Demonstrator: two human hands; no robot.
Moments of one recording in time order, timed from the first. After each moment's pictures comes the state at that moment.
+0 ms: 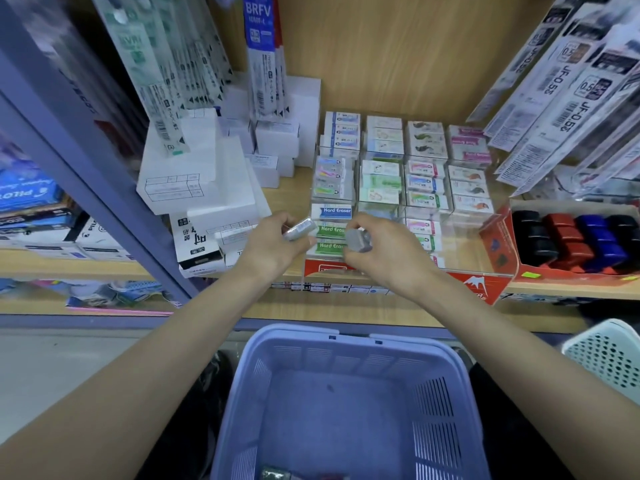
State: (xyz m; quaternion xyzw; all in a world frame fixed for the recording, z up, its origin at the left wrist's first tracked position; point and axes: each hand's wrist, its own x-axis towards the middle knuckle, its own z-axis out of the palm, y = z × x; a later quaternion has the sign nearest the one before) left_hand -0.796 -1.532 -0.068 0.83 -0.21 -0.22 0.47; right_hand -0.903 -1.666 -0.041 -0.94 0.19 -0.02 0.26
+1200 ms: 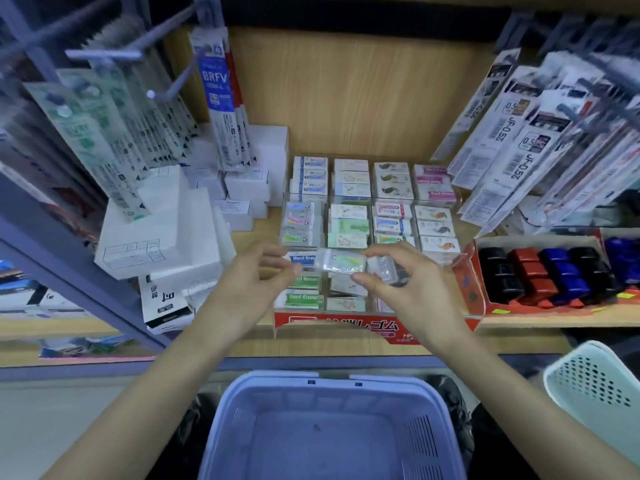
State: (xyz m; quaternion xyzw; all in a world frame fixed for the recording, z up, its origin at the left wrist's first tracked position) left_hand -0.814 -1.544 -0.009 0.80 -0.20 -0.26 0.50; right_hand -0.942 -1.707 -0.015 -0.86 0.23 -0.17 0.42
